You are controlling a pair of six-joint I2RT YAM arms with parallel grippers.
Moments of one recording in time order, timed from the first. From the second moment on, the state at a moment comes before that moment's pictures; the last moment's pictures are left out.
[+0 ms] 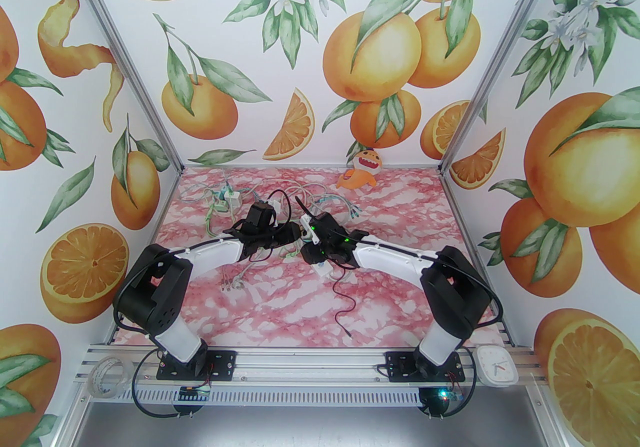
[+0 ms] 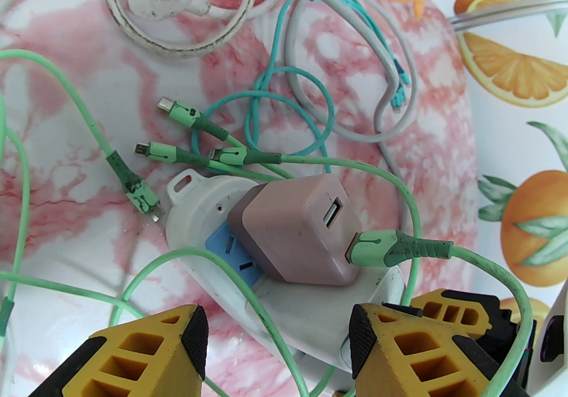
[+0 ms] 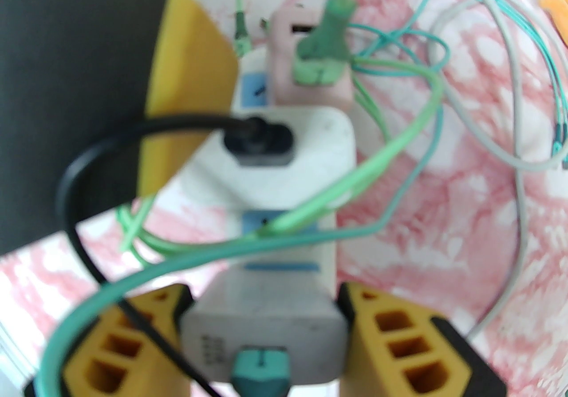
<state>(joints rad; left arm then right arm) -0.48 1.68 0.90 0.00 0.28 -0.73 0.77 1.71 1.09 -0.32 0.02 0.20</state>
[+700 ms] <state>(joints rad) -0.49 1.73 0.91 -0.11 0.23 -0.68 0.80 1.64 1.12 -0.39 0.13 0.16</state>
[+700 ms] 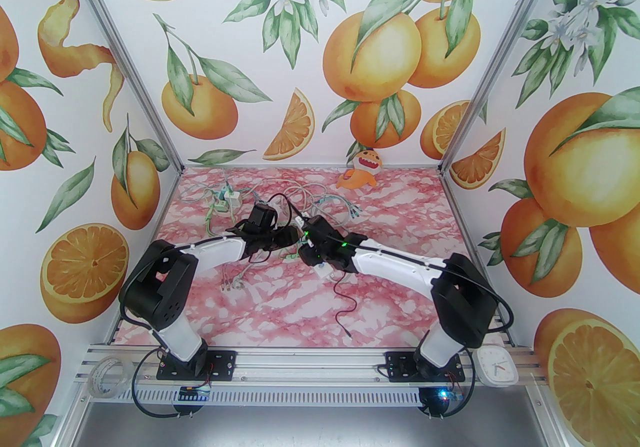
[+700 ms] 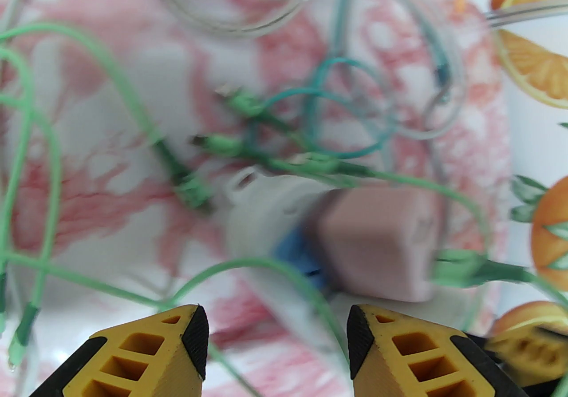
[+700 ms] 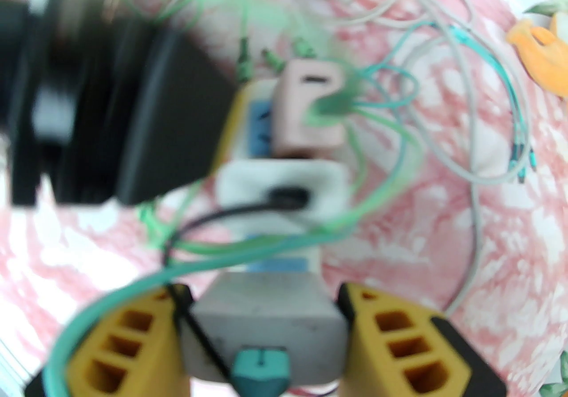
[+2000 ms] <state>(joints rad) -0.48 1.50 0.98 -0.35 0.18 -0.65 0.69 1.64 1.06 -0.43 0.13 0.16</state>
